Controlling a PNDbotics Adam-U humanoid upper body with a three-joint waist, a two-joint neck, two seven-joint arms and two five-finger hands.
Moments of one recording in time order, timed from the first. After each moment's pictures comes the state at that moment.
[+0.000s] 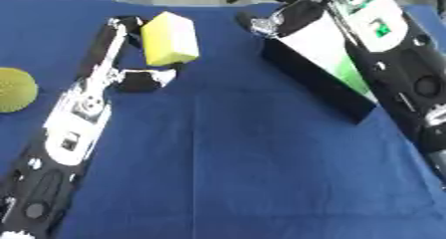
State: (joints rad) left arm -0.91 -0.11 -0.19 -1.16 -0.75 -0.02 0.03; right arm -0.90 -0.70 0.22 -1.38 -0.16 -0.38 0.80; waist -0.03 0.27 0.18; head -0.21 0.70
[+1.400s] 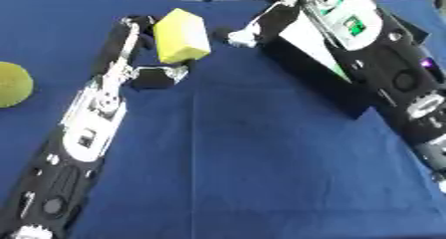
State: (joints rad) left arm -0.93 -0.17 -0.18 -1.13 -0.79 0.04 0.05; right arm -0.94 -0.68 0.30 -1.37 -0.09 -0.46 0.73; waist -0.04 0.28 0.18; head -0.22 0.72
